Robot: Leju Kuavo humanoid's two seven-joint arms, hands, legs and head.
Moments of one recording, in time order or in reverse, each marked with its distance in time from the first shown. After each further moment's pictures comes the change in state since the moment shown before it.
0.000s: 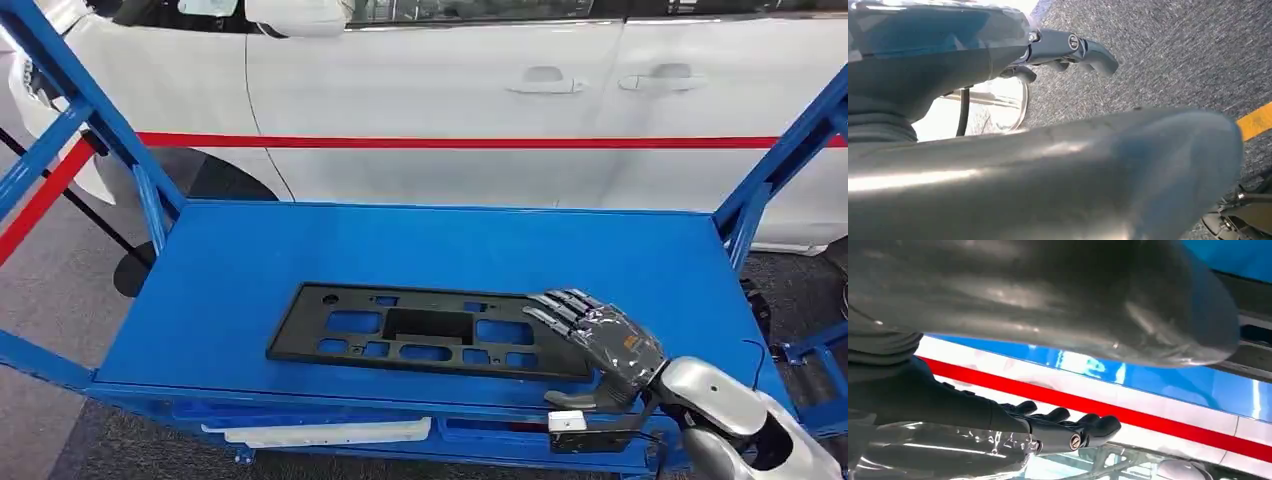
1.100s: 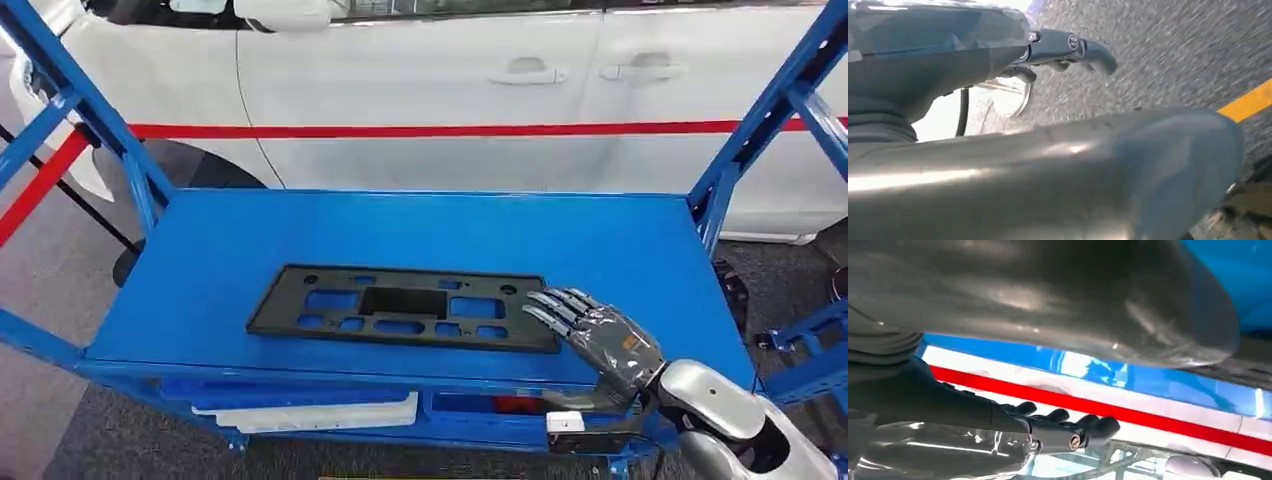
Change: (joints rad) left arm -0.001 -0.008 0.005 -0.002 0.016 -0.011 0.013; right arm 0.012 0.010 -0.006 0.000 0.005 -0.019 0.001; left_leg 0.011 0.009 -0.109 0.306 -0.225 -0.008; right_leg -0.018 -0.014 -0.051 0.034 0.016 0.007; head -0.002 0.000
